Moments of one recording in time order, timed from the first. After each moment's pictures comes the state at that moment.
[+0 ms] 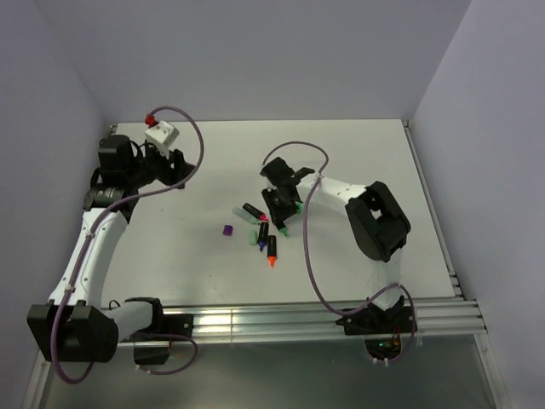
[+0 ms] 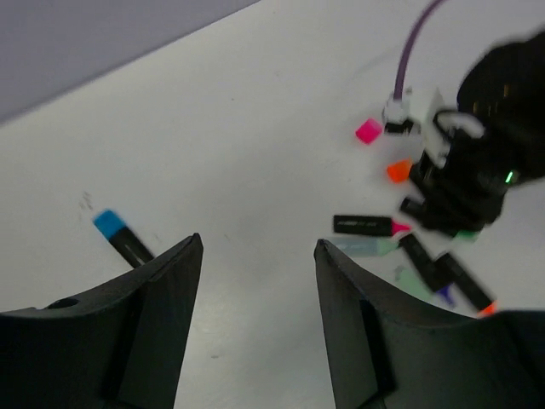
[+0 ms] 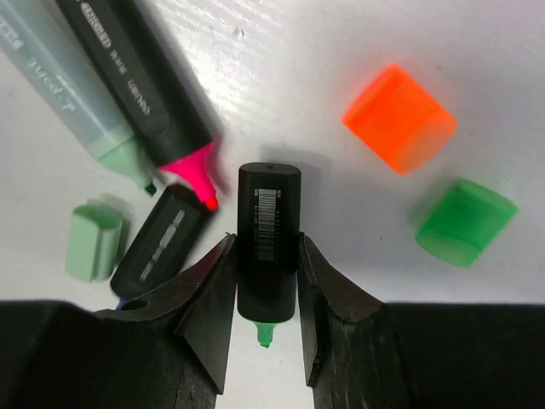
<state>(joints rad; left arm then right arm) -0.04 1.17 1.09 -0.30 0.53 0.11 0.67 1.97 1.36 -0.57 -0.02 0.25</state>
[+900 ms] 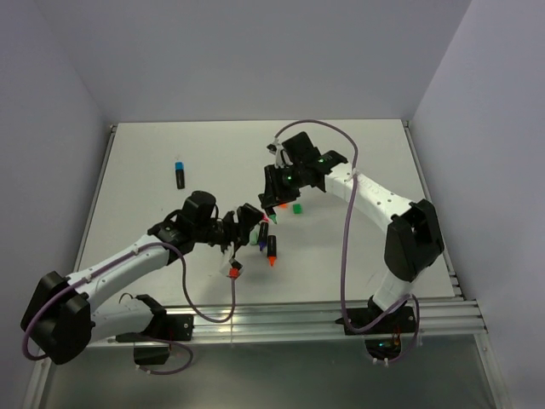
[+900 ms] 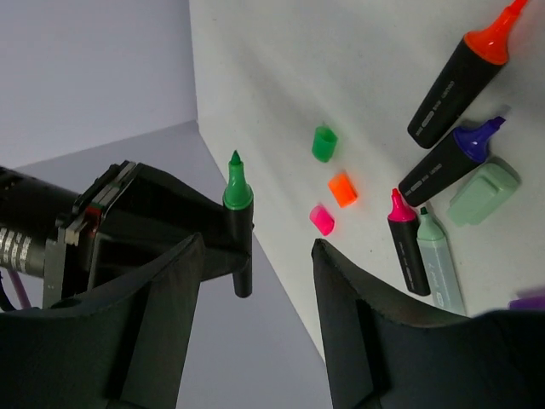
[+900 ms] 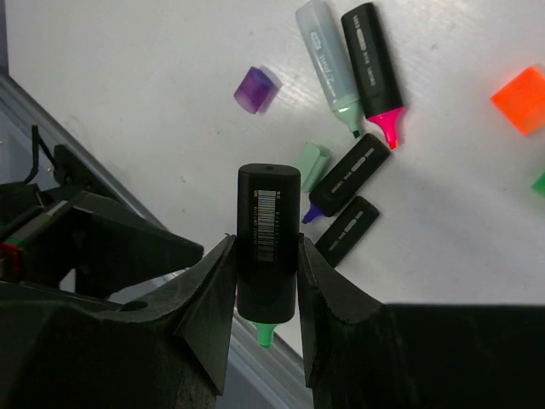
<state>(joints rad) -0.65 1.14 0.69 -0.17 0.66 1.94 0.59 1.68 1.42 -0.66 -0.40 0.36</state>
